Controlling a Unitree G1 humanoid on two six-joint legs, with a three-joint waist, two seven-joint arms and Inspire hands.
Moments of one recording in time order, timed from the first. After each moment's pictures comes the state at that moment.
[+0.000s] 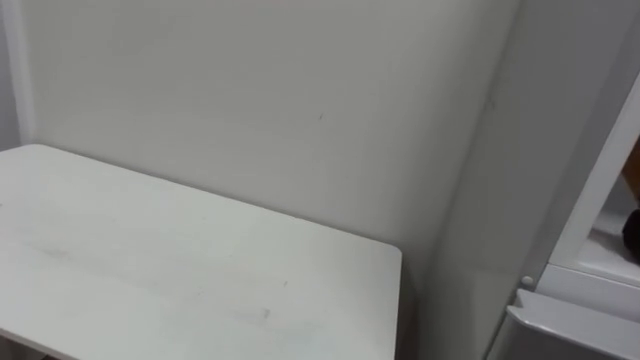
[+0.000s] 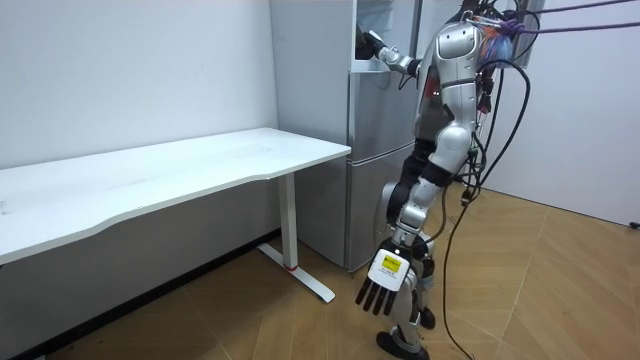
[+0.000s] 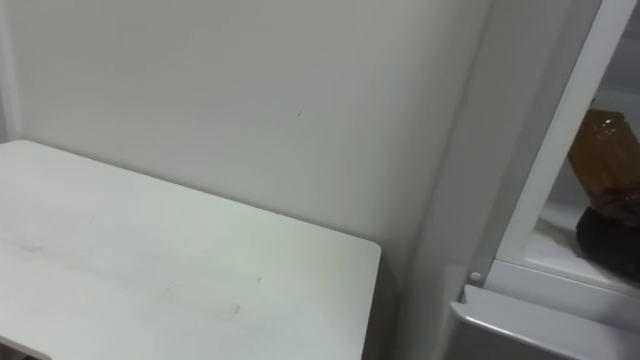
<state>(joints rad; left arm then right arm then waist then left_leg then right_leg) 0.34 0.31 0.19 0.96 0.07 0.12 0.09 -0.35 -0.70 -0.22 0.53 -0.24 -0.08 -0.24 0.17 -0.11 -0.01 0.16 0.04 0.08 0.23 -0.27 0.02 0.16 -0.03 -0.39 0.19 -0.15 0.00</state>
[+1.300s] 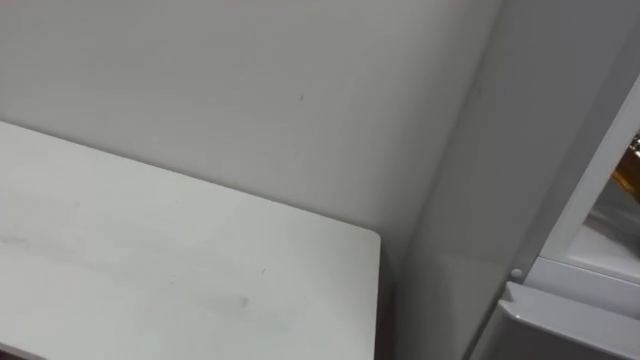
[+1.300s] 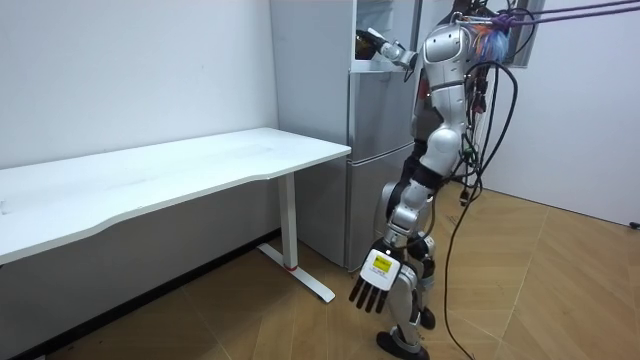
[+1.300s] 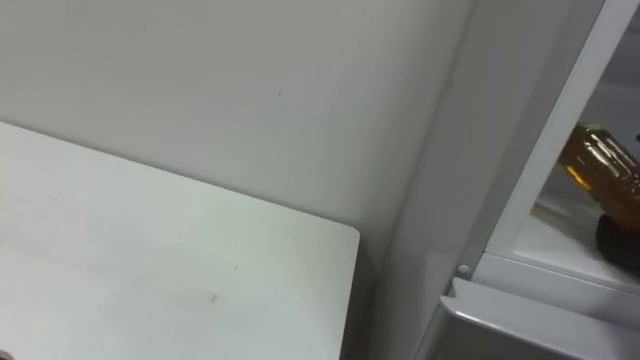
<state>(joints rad) 0.34 0.34 0.22 0.94 0.07 0.11 0.06 -0.36 -0.79 -0.18 0.55 -0.54 0.00 -0.22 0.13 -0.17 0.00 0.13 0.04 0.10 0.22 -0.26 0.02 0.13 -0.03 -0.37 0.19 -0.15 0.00</state>
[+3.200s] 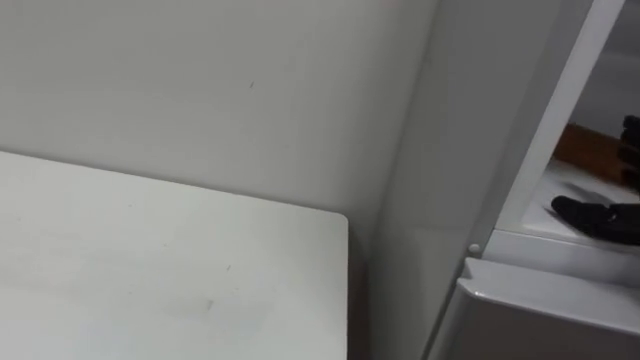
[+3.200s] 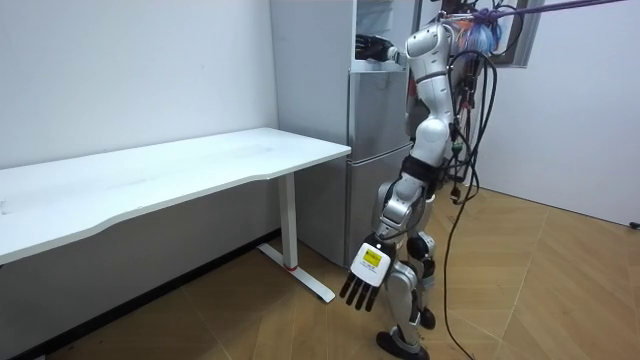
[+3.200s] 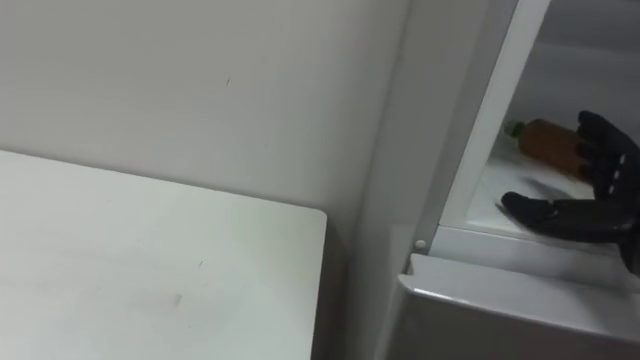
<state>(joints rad) 0.43 0.33 0.25 0.93 0.08 0.05 0.06 -0.30 -0.79 -0.18 0.26 0.54 -0.01 0.04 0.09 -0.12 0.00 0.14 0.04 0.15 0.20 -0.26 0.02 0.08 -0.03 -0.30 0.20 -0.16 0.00</state>
